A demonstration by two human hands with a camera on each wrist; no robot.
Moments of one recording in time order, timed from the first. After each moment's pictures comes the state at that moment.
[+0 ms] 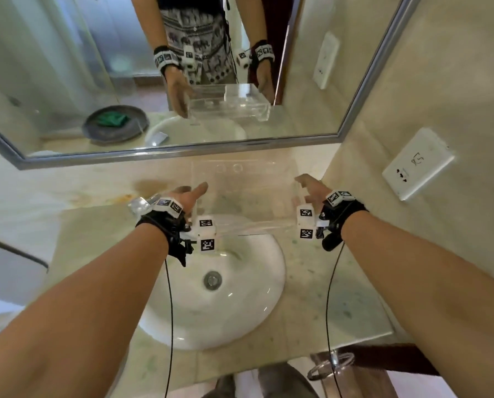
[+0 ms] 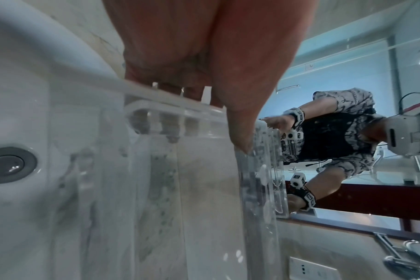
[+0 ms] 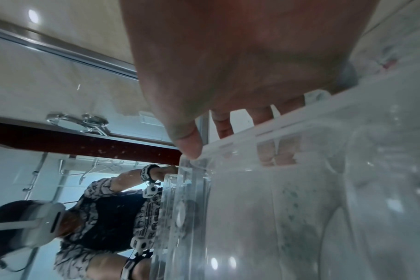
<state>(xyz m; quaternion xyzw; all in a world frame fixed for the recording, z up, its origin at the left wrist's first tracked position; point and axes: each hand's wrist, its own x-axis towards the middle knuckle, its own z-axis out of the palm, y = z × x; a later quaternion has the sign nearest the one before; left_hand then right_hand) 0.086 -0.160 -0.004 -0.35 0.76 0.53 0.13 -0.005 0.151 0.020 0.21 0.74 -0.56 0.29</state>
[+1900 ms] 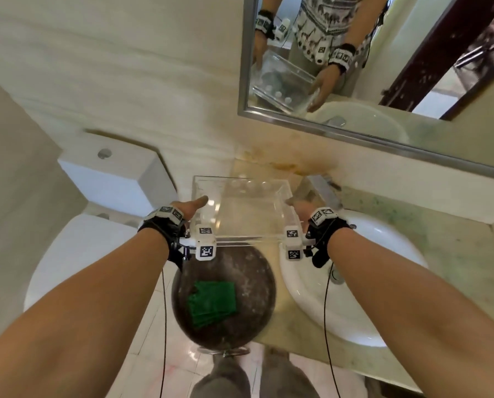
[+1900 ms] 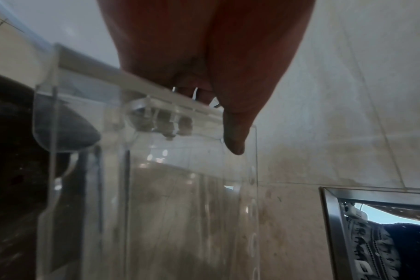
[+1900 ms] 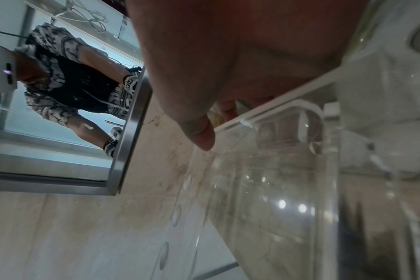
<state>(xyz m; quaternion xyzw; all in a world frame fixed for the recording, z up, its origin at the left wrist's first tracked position) 0.357 -0.511 -0.055 -0.56 0.66 0.46 0.18 0.103 -0.276 -0.180 0.08 0.84 -0.33 0.43</state>
